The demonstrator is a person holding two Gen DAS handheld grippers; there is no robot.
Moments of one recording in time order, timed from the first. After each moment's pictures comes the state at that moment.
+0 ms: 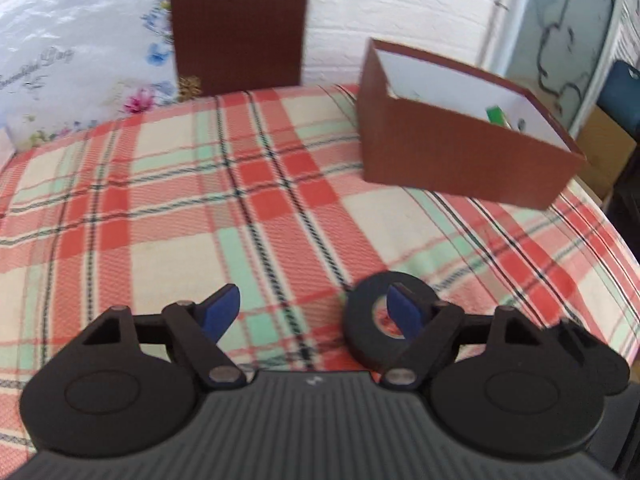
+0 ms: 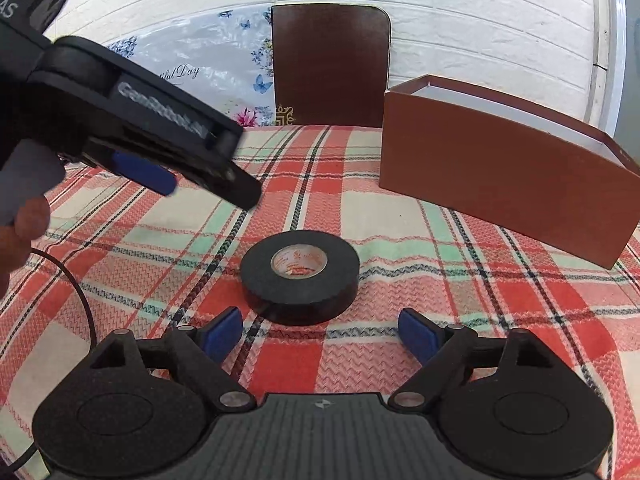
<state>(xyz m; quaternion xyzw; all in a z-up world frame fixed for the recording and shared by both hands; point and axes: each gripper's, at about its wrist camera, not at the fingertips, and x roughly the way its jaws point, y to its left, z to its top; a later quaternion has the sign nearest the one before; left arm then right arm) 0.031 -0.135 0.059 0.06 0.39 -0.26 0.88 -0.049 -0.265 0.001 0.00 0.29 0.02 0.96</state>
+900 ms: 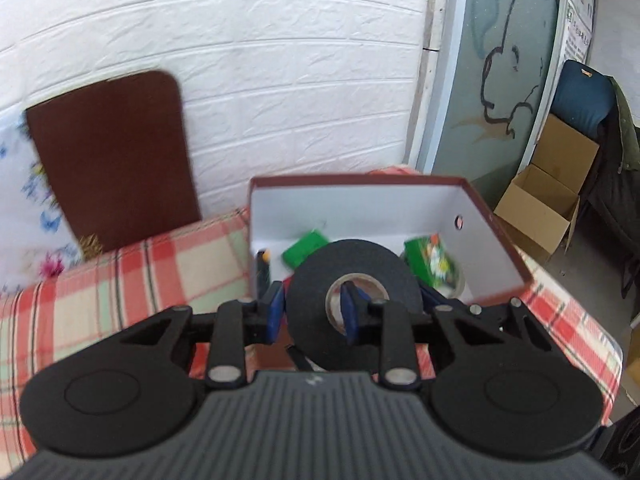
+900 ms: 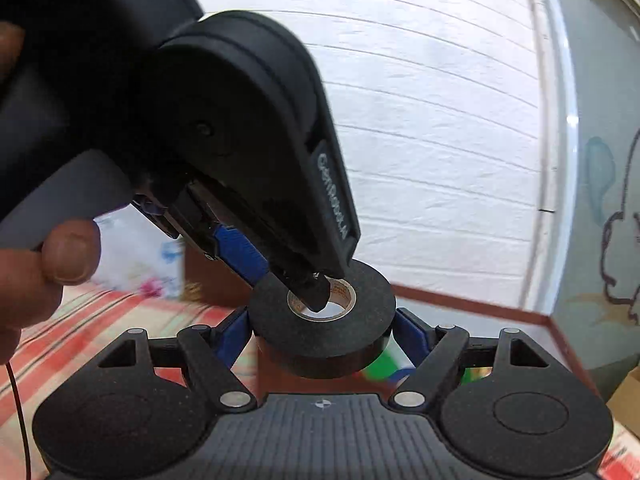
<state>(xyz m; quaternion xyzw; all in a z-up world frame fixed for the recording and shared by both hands) 0.098 -0.287 0.160 0.10 0.31 -0.33 0.89 0.027 -0.339 0.075 -0.05 0.07 -0.07 0.99</state>
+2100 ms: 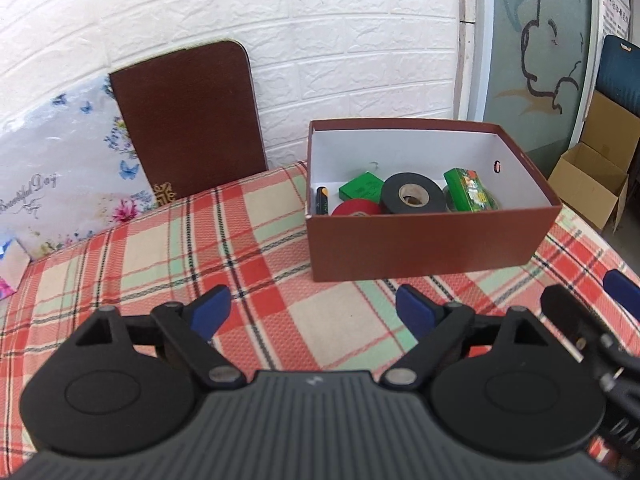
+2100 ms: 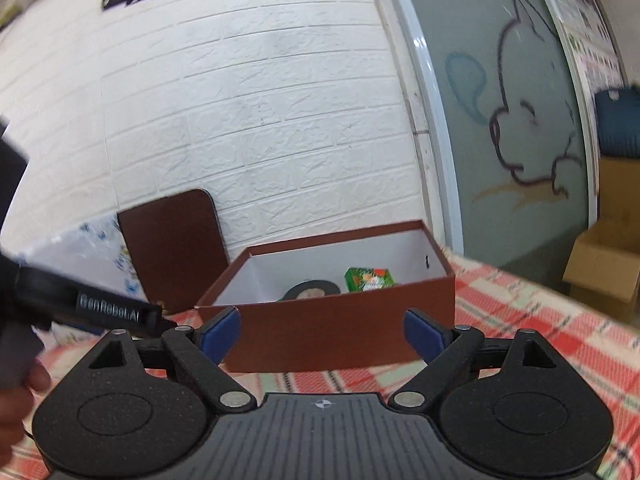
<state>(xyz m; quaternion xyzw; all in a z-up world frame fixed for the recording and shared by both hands) 0.006 -0.231 0.139 0.14 0.31 -0.23 0.91 -0.102 -0.379 0.076 0.16 0.10 -0.15 0.97</state>
